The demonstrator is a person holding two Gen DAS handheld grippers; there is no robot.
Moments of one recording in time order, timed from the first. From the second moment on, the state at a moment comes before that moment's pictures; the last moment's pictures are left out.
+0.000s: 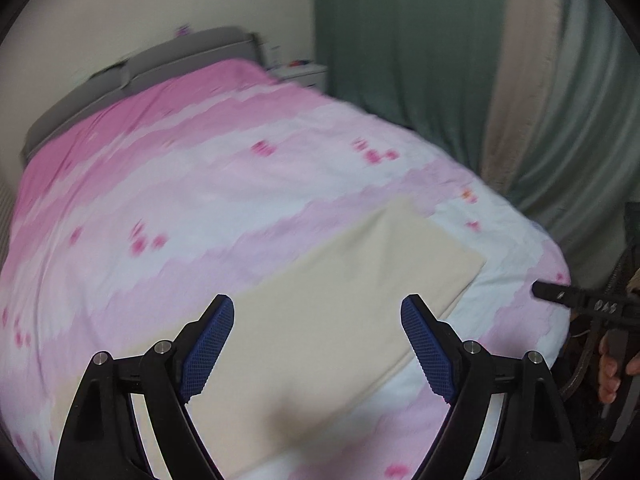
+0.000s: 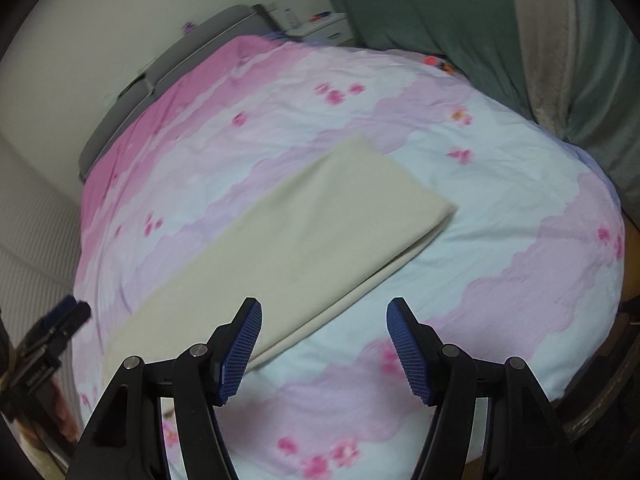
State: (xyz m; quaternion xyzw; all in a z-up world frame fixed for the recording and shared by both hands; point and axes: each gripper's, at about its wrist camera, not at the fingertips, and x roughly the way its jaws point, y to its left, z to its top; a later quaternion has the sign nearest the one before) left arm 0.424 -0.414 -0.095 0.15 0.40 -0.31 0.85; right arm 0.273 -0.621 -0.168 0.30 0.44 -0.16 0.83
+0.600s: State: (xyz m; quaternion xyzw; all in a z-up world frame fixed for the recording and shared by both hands) left arm 0.567 -0.632 -0.187 0.26 0.44 -0.51 0.69; right arm 0.300 -0.726 -0.254 0.40 0.37 -0.27 0.79
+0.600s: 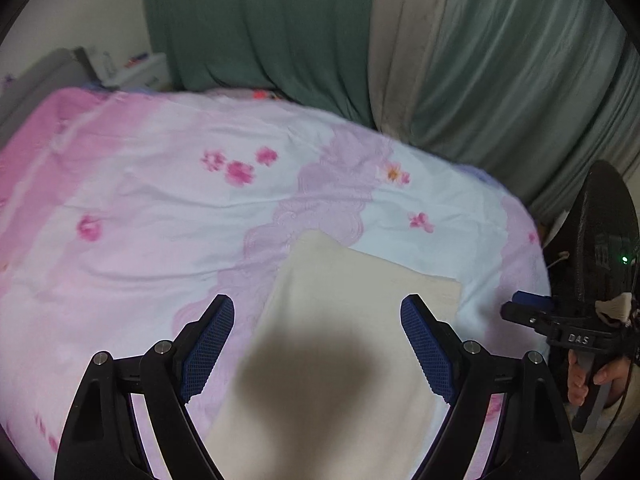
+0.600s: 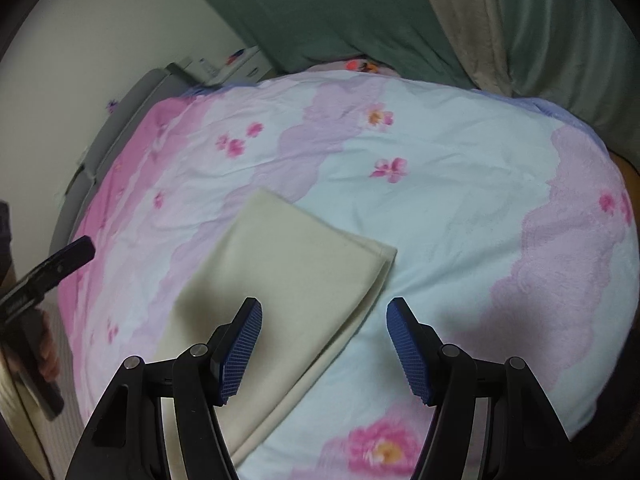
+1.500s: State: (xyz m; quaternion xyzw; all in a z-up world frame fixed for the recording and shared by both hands) left arm 0.635 -0.766 -0.357 0.31 0.57 -0.52 0.56; right arm 0.336 -0.778 -0.373 0.47 0.39 -0.27 0.74
